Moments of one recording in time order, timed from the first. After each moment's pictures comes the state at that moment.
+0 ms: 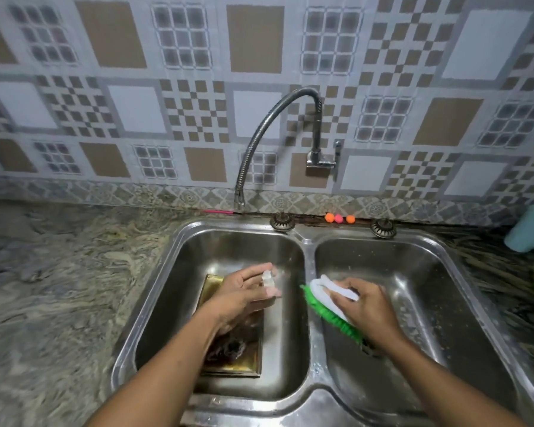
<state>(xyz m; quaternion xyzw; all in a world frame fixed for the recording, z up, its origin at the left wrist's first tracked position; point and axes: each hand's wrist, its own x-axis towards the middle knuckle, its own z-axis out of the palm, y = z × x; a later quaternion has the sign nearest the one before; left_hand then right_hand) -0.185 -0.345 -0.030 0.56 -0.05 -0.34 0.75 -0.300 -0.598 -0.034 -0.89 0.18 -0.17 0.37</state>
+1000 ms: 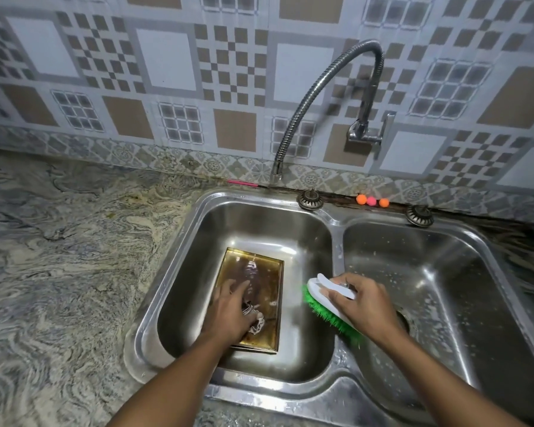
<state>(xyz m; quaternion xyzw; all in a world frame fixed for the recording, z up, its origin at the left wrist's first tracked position) -0.194 -0.279 -0.146 0.95 -0.09 -0.13 0.26 -0.282 -0.549 -0.050 -0.93 0.17 -0.04 0.34</state>
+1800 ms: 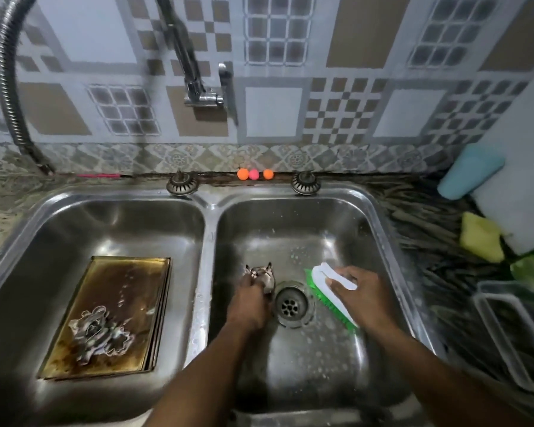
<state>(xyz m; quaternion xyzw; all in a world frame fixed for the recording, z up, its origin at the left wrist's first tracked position) -0.243 -0.595 -0.180 0.93 -0.20 -0.23 0.19 -0.359 -0.799 -0.126 -0.85 0.35 -0.09 0.39</state>
